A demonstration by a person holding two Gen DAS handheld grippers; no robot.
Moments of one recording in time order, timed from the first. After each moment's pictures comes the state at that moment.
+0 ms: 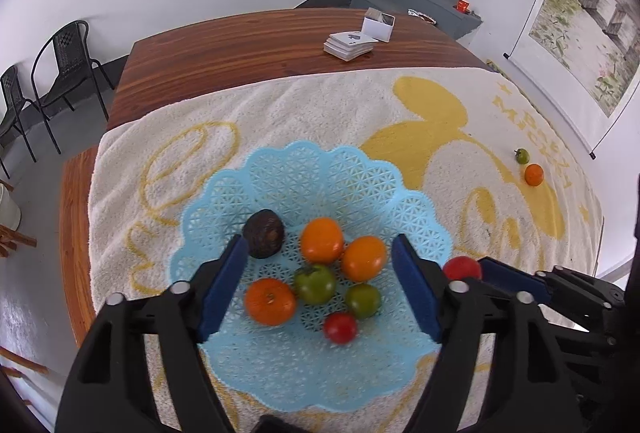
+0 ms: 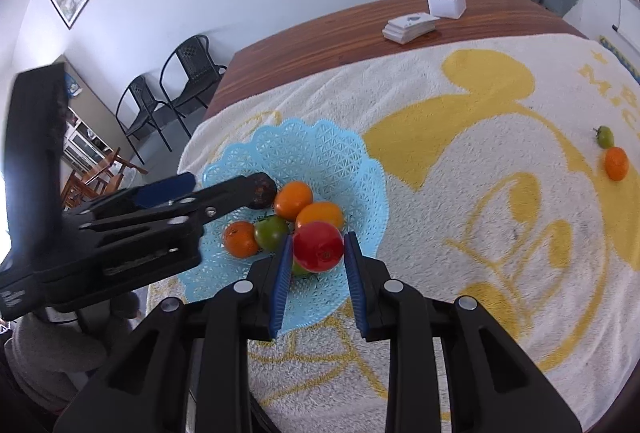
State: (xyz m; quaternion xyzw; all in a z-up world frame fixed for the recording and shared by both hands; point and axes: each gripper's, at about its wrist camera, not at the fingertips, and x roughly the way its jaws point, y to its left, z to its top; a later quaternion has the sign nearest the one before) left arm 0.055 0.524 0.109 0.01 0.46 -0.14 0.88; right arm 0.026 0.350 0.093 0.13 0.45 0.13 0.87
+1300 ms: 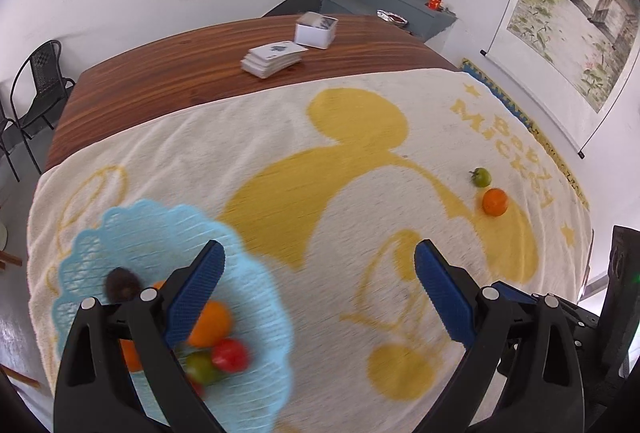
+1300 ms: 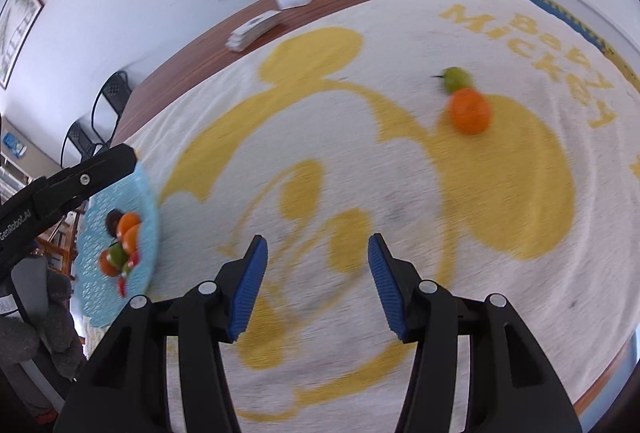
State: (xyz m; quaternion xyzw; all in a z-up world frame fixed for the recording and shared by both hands) left arm 0.083 0.371 0.112 0.02 0.44 -0.16 0.88; right arm 0.029 0.154 0.049 0.19 0.47 0.00 0.86
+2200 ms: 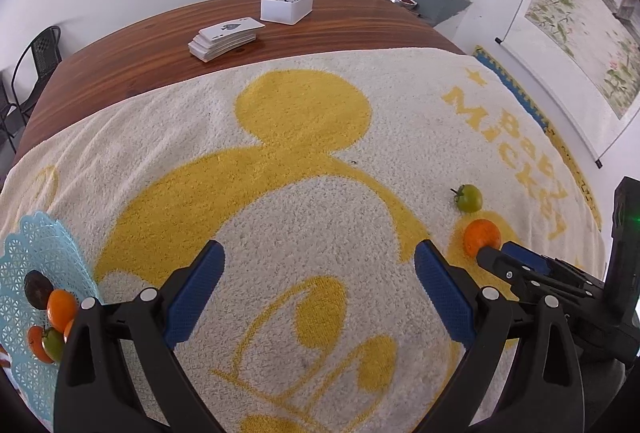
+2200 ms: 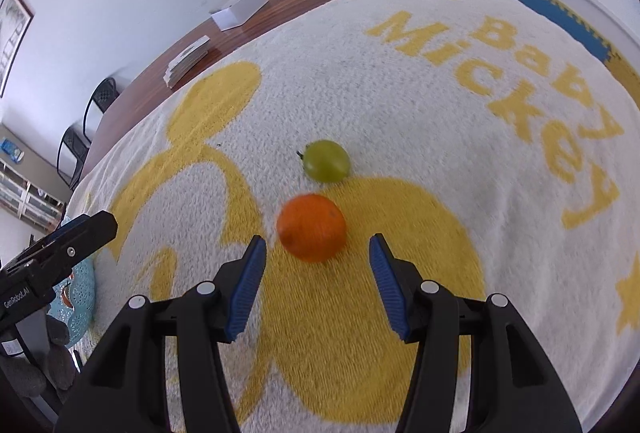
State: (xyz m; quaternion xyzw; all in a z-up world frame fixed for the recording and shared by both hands) left arm 0.123 0.259 0.075 0.01 0.48 -0.13 0.87; right arm 0.104 0.023 0.020 0.18 0.48 0.02 0.86
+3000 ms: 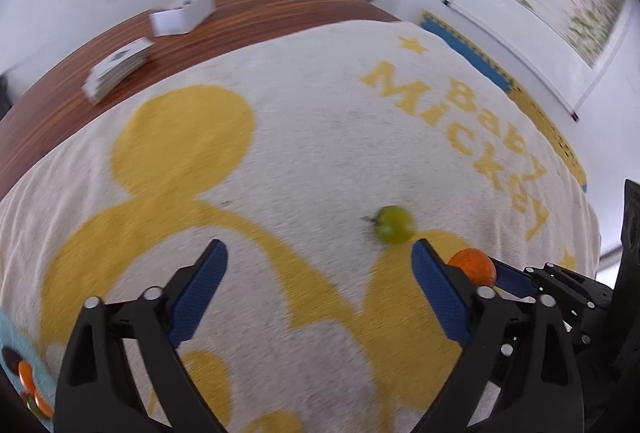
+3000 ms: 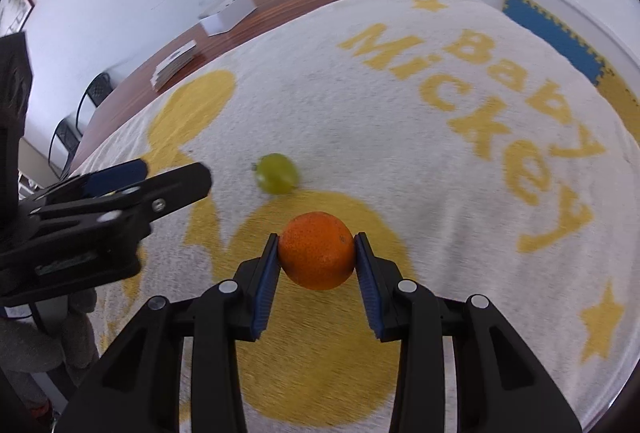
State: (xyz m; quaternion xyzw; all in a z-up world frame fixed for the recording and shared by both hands) left arm 0.153 0.145 0.054 0.08 0.48 -0.22 0.84; right arm 0.092 -0.013 0.021 0.16 0.48 0.00 0.86
